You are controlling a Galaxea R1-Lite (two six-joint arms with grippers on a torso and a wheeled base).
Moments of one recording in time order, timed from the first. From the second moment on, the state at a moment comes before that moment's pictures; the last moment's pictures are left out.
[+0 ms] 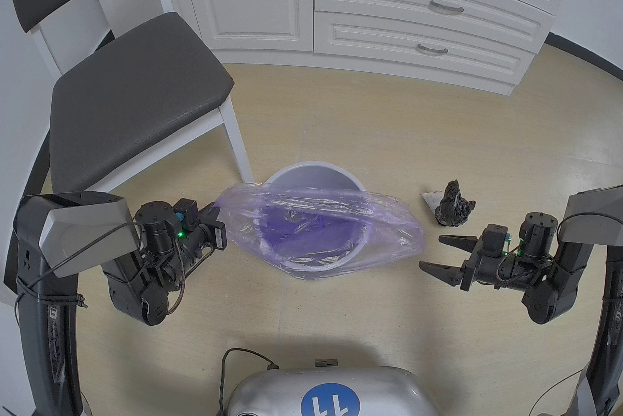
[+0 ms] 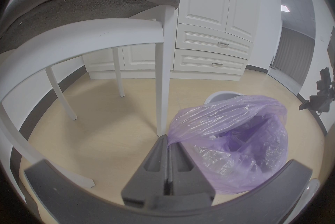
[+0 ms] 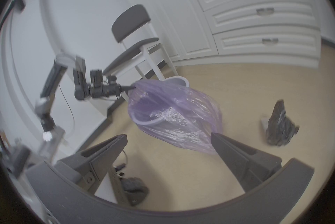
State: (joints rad) left arm -0.25 2.39 -0.77 -1.53 0.02 0.05; right arm 0.09 2.27 -0.50 -1.55 0.78 -0.04
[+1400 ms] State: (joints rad) left arm -0.31 2.21 -0.58 -1.51 0.00 0.06; right arm 0.63 2.07 -0.97 -0.92 -0.04 -0.89
